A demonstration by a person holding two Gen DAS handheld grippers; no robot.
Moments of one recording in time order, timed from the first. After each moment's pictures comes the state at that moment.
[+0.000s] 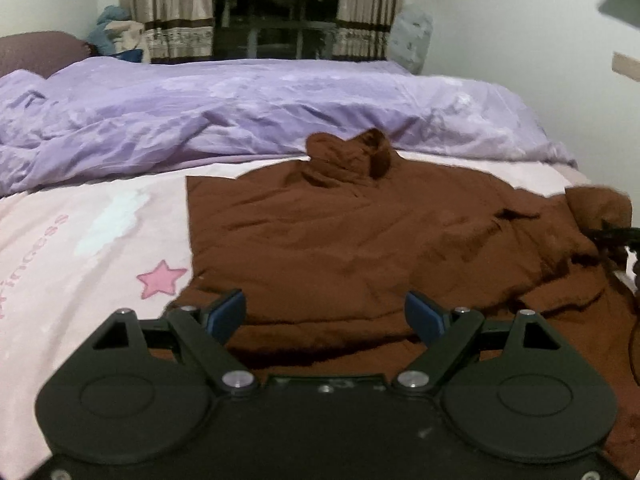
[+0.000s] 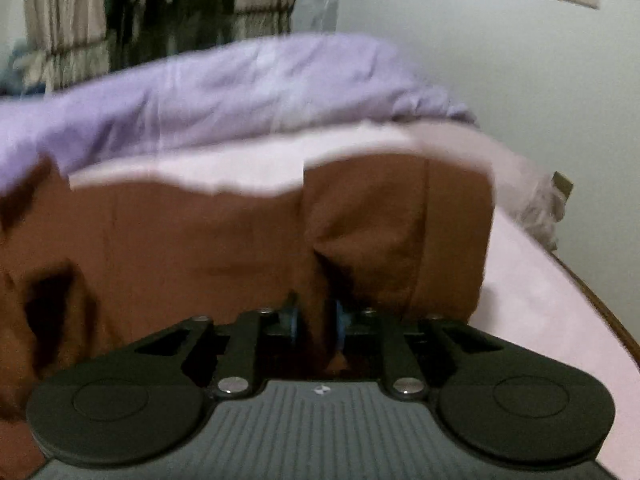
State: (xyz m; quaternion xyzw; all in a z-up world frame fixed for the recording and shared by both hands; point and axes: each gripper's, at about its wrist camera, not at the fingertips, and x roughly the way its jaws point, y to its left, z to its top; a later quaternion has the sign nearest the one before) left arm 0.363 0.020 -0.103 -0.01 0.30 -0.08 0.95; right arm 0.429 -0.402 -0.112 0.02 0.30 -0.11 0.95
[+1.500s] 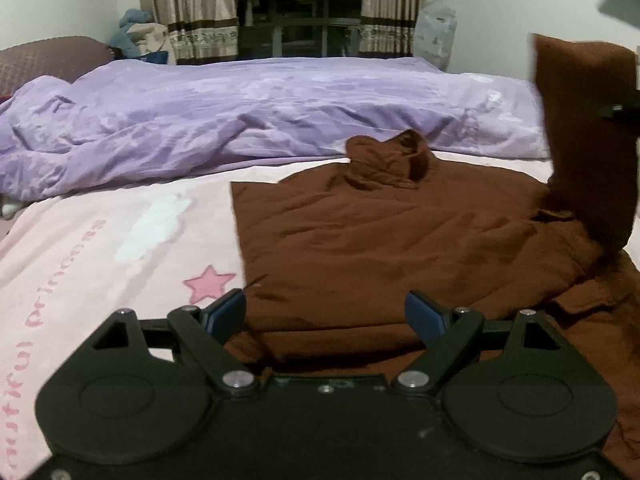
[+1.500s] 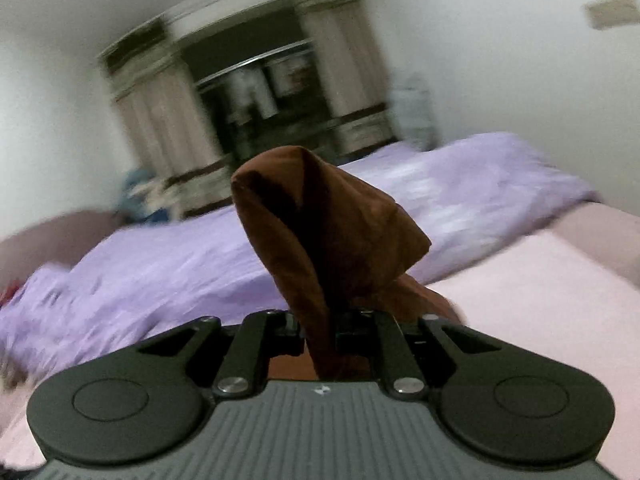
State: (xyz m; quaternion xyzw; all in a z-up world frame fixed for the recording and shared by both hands) left arm 0.370 0.046 -0.095 0.01 0.30 -0.03 0.95; right arm 0.397 -0.237 0.011 0.11 0.15 0.08 0.98
